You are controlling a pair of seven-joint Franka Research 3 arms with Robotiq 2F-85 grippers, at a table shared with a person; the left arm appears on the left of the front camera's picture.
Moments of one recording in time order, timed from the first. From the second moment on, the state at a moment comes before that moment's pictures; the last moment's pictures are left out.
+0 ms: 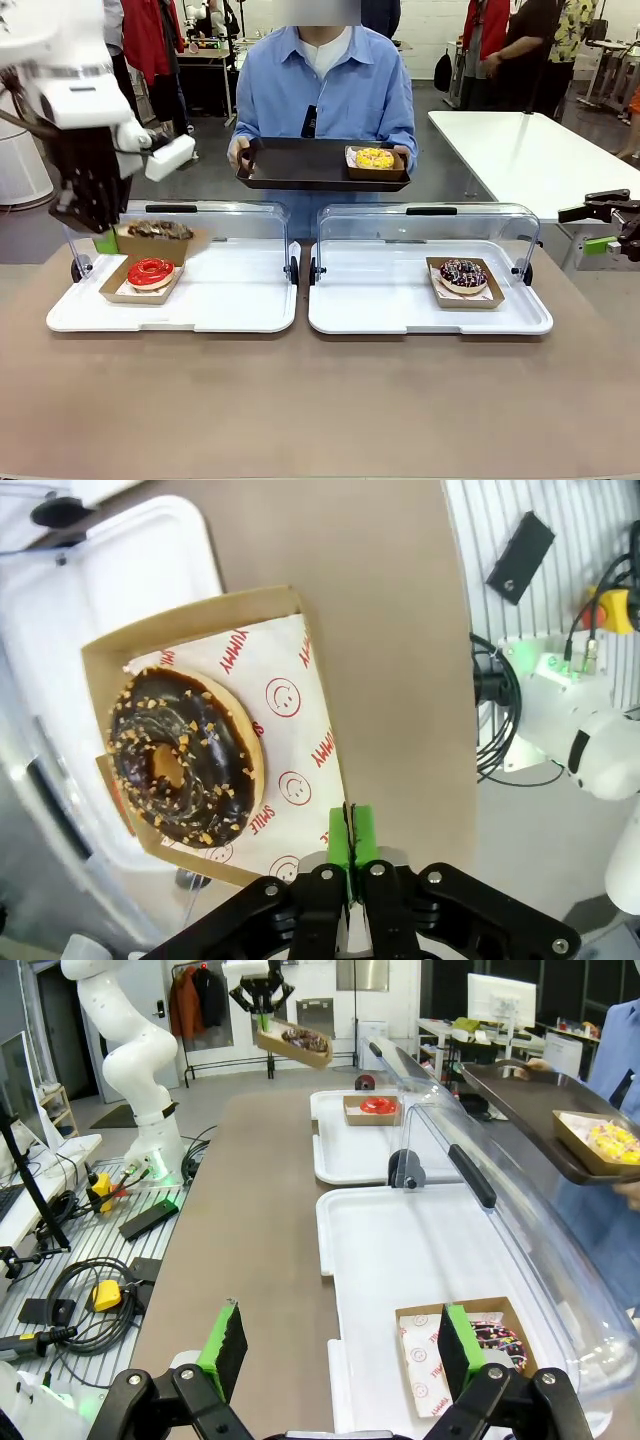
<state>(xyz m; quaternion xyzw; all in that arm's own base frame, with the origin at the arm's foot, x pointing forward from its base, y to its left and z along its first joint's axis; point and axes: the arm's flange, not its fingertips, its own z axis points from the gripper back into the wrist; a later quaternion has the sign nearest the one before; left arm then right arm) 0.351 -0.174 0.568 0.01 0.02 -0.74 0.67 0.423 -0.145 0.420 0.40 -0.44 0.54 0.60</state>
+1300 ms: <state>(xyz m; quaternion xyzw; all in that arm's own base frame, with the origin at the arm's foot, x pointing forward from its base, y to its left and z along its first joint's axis) 0.391 -0.171 0.614 0.02 -0.03 -0.72 0.70 0.423 -0.145 0.420 0.40 -0.44 0.54 0.60</state>
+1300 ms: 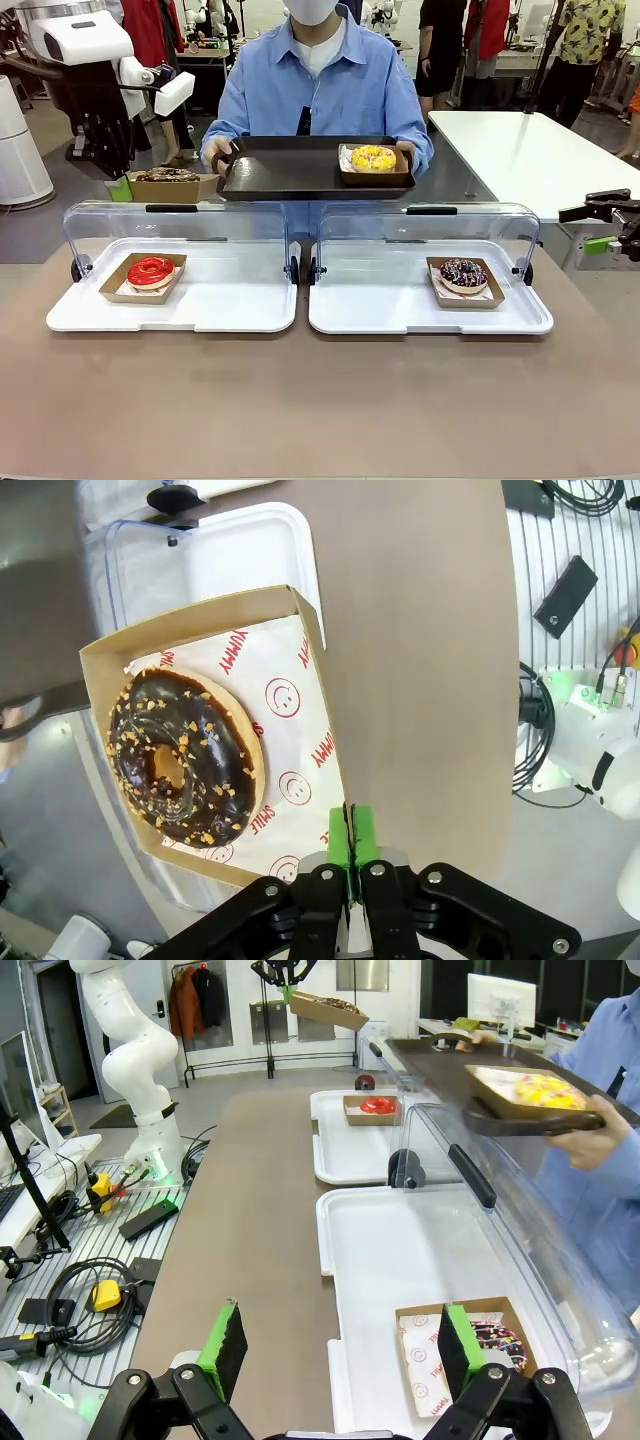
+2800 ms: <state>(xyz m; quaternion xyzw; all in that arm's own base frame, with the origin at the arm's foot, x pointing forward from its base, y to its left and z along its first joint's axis) 0.418 -0.190 0.642 0.01 -0.04 -0.74 0.68 0.423 -0.145 0.420 0.40 -0.44 0.54 0.60</state>
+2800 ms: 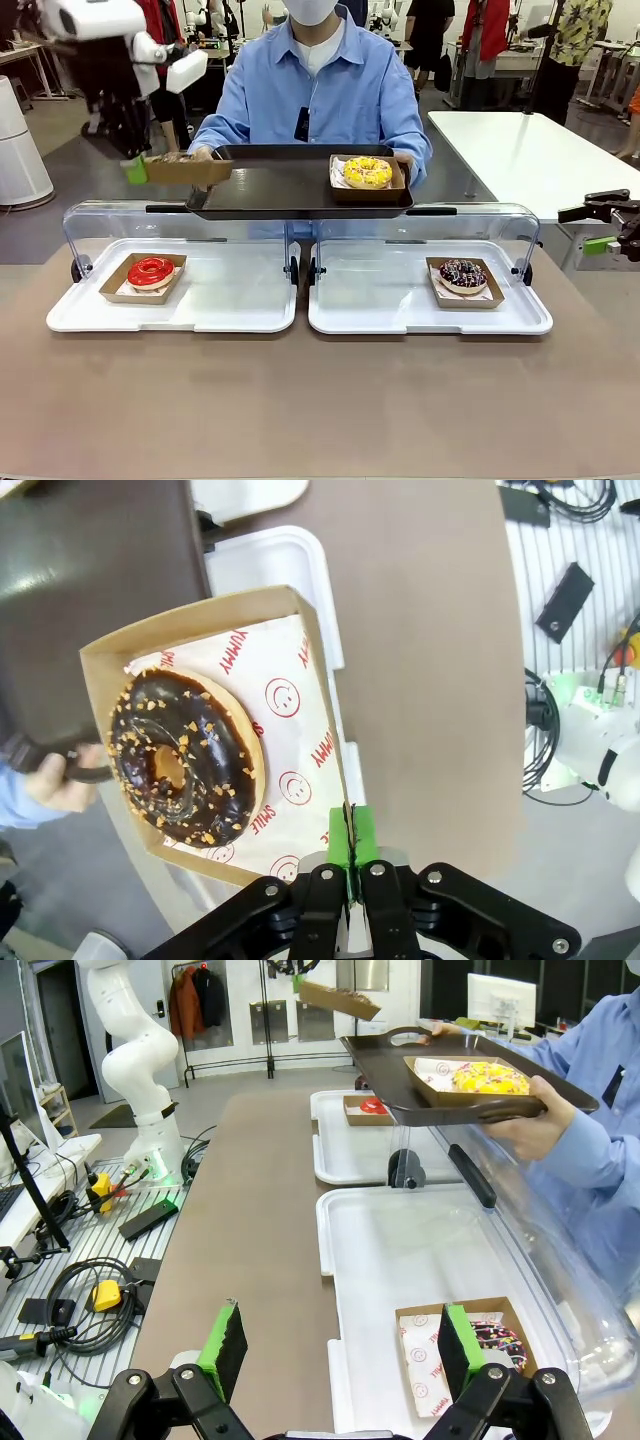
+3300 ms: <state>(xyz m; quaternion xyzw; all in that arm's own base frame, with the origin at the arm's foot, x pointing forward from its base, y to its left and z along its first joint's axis) 0.486 -0.253 0.678 -0.02 -0.05 -0.78 0.62 0.423 -0.145 0.420 0.40 -0.44 0.54 0.60</state>
